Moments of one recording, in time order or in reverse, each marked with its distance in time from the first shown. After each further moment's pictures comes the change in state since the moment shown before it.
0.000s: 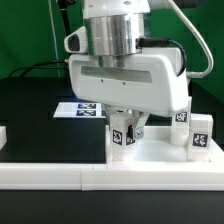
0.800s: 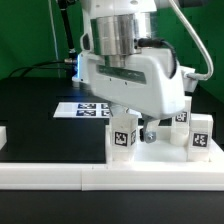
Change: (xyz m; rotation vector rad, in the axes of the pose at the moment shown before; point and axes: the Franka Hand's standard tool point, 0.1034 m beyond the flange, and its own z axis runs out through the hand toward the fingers) arm -0.005 -0.004 0.000 0.007 -0.004 0.009
